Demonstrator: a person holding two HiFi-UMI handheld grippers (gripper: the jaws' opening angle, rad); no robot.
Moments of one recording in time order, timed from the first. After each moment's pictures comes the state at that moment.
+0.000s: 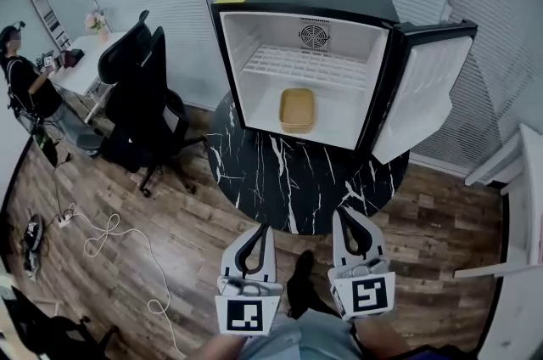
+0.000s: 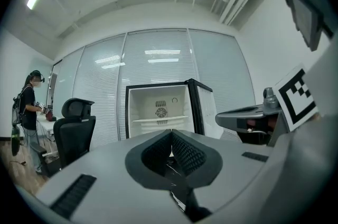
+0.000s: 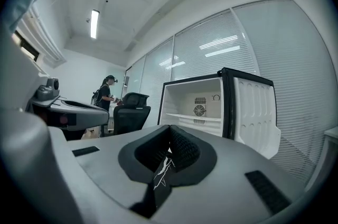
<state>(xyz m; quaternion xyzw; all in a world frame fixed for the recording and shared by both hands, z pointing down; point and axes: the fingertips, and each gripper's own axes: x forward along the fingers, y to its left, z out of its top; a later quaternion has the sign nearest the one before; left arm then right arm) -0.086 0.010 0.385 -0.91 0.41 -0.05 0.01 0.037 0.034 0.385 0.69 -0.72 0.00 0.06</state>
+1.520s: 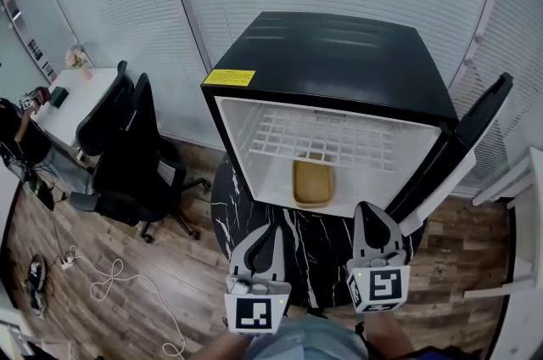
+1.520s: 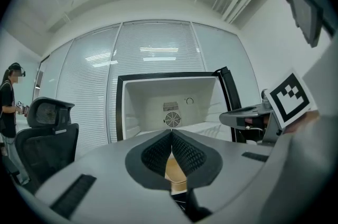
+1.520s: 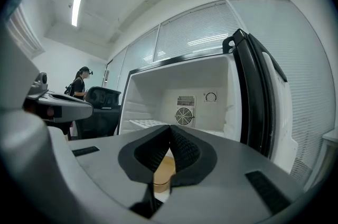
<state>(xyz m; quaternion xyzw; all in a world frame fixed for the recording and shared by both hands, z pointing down) -0.021 -0.232 0.364 -0.93 0.37 -0.05 0.03 0.132 -0.195 0.373 0.75 -0.66 0.01 0.07</state>
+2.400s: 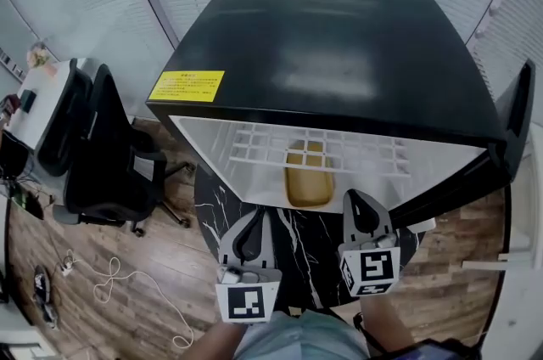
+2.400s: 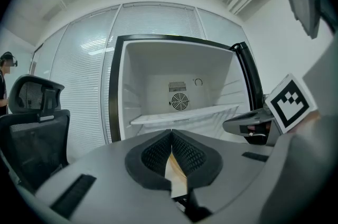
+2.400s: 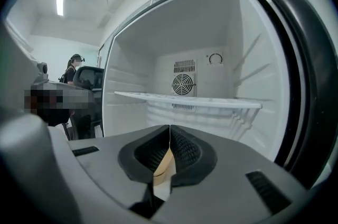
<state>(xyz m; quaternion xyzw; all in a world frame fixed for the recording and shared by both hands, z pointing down) 0.005 -0.318 0.421 -0.93 0.35 -0.09 -0.01 0.161 -0.265 0.458 0.76 -0.63 0.10 0.12</state>
